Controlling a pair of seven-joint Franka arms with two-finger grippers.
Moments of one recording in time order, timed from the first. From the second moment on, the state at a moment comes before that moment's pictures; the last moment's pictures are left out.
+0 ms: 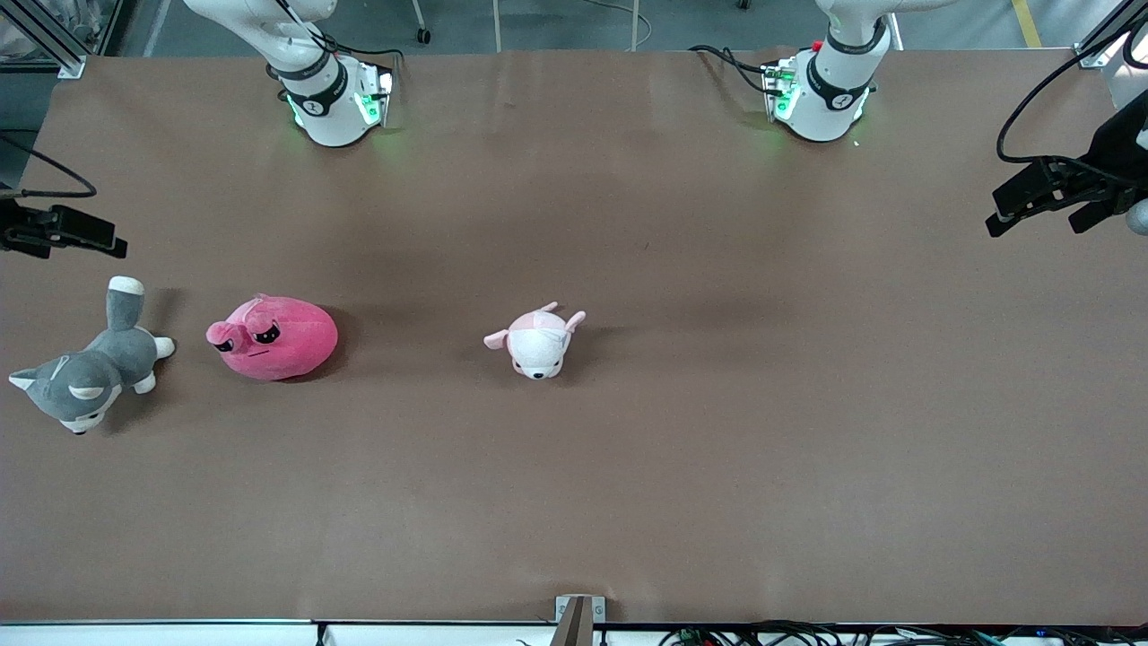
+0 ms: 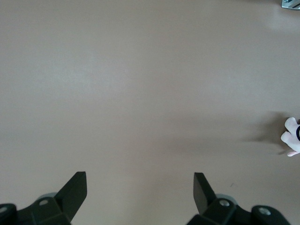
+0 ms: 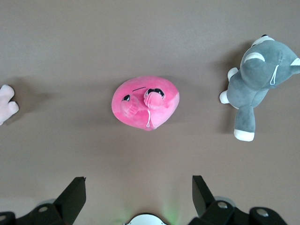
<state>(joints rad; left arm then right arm) 0.05 -0.01 -0.12 -1.49 -0.05 1.55 -0.12 -0.04 0.11 -0.05 -1.42 0.03 1.37 -0.07</state>
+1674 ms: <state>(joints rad) 0.05 -0.01 -0.12 -1.49 -0.05 1.55 -0.12 0.00 -0.13 -0.05 -1.62 0.03 1.44 -0.03</state>
